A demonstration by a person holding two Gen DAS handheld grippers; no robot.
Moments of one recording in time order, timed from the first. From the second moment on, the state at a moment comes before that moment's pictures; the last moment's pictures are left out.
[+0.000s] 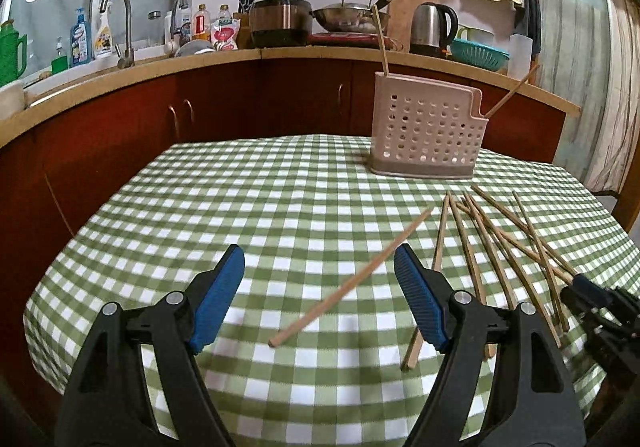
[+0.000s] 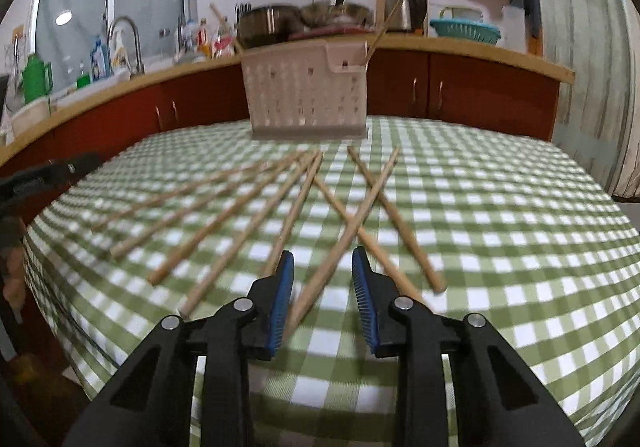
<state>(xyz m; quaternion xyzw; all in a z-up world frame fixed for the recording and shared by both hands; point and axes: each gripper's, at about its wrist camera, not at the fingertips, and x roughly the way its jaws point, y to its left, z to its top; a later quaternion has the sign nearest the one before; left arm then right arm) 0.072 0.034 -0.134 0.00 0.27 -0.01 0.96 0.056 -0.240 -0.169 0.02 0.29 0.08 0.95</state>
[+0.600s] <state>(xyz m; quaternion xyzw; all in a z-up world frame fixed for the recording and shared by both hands) 0.066 0.003 -0.156 0.02 0.30 -0.05 0.95 0.049 -0.257 -0.175 0.03 0.30 0.08 0.95</state>
